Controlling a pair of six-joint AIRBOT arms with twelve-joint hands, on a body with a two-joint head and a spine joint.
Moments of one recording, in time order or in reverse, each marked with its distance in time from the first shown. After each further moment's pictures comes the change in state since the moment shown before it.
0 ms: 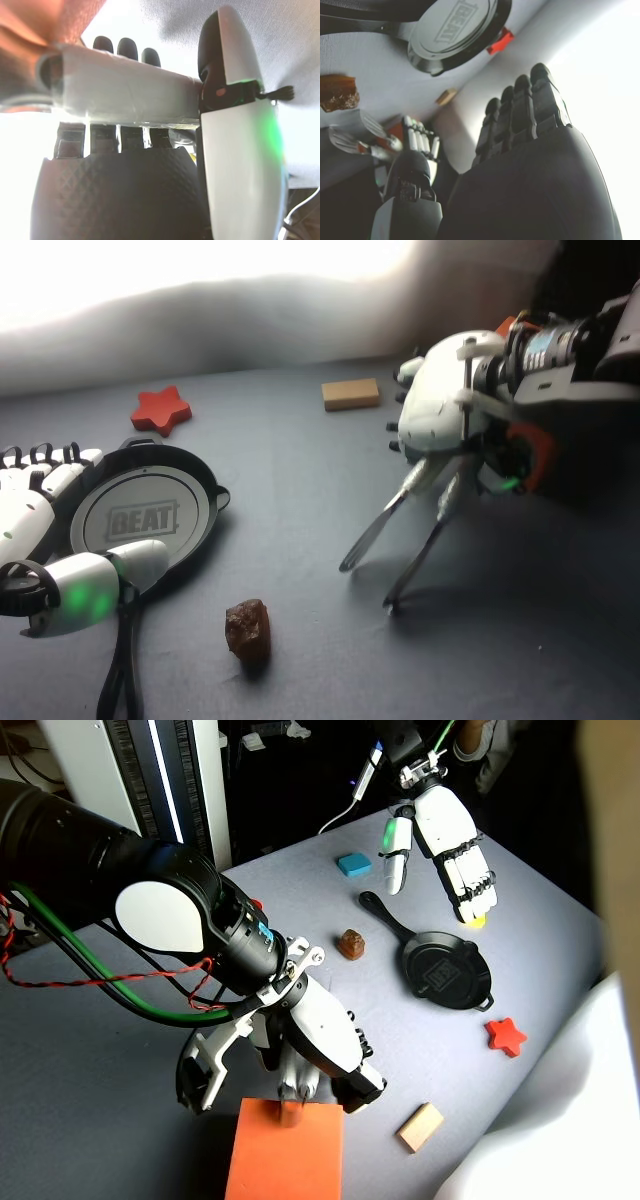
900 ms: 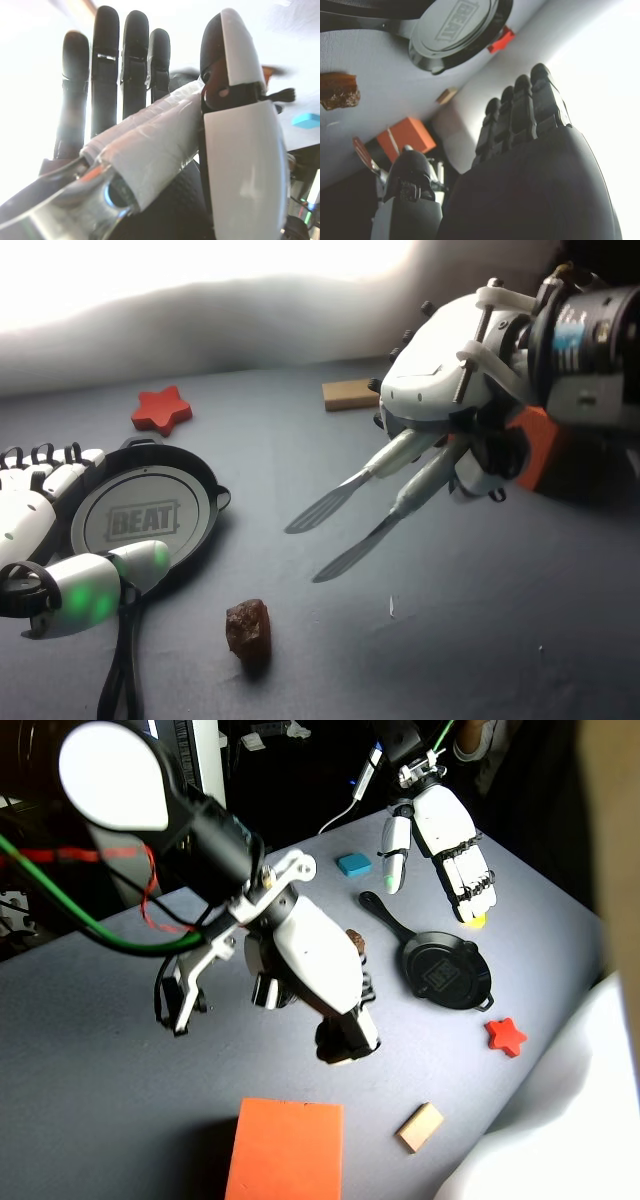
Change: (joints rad) left arm 0.004 0.000 -0.004 0.002 -0.005 -0.002; right arm 0.111 0.128 -0.307 -0.378 -0.133 0.638
